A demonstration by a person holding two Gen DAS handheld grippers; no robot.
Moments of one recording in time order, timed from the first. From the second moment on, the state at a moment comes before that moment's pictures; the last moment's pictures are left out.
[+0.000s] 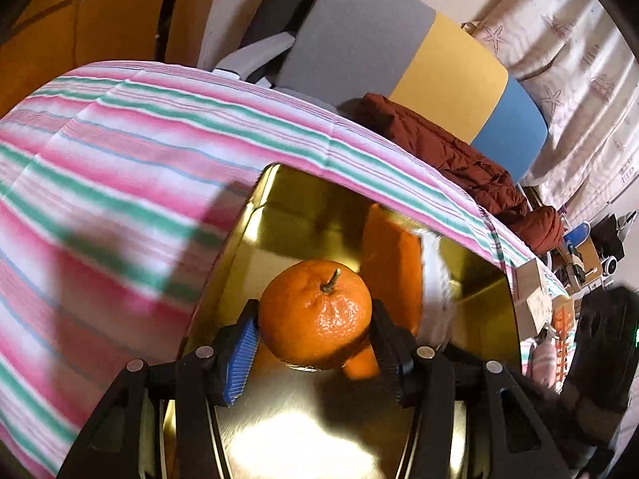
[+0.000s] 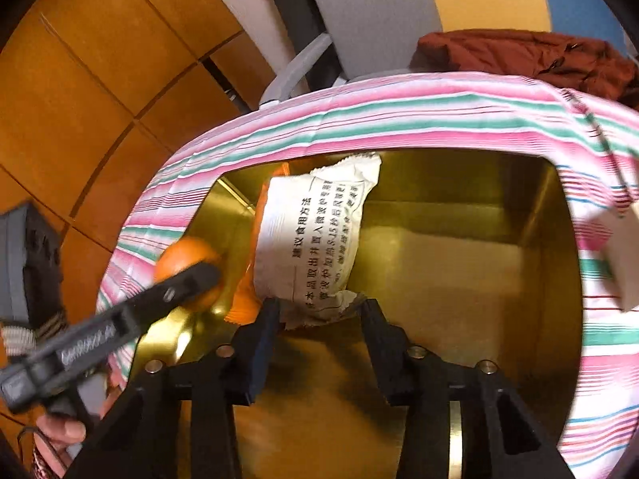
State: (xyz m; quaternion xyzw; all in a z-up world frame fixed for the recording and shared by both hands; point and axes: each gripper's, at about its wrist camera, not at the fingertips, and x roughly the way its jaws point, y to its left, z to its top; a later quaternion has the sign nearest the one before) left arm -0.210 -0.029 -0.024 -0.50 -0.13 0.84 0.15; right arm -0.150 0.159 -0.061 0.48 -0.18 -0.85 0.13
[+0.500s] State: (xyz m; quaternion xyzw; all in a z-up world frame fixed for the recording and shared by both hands) left arm -0.194 -0.044 0.014 -0.43 -0.14 0.88 0.12; right arm -0.150 0.155 -0.058 0.47 -0.20 -0.85 0.13
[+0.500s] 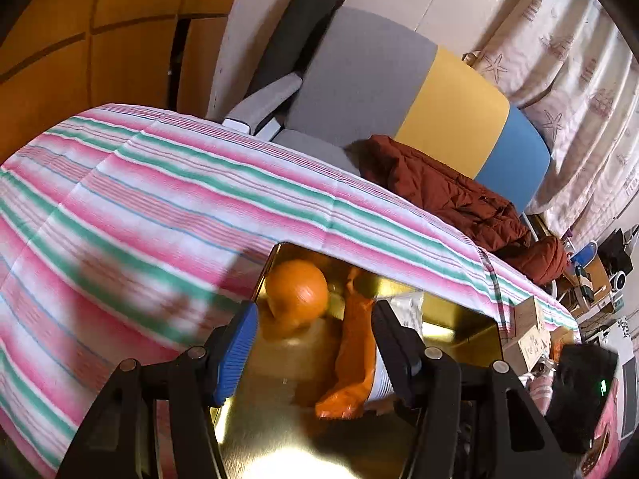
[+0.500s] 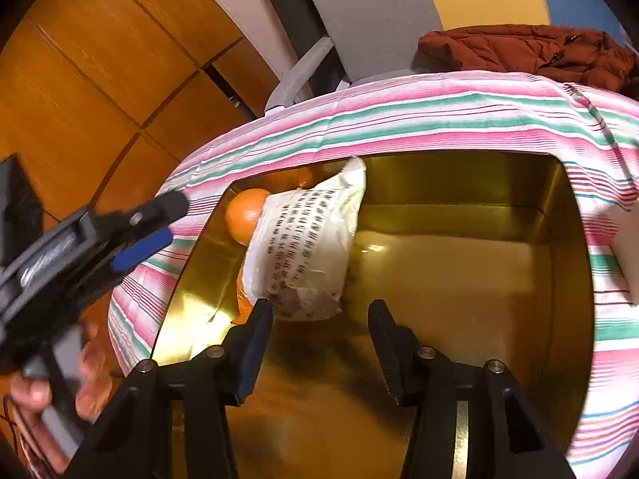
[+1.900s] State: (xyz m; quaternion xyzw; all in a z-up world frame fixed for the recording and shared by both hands) left arm -0.022 0.130 0.014 -0.45 -0.03 0.84 0.30; right arm 0.069 0.338 -0.027 0.36 -0.17 -0.91 -0.10
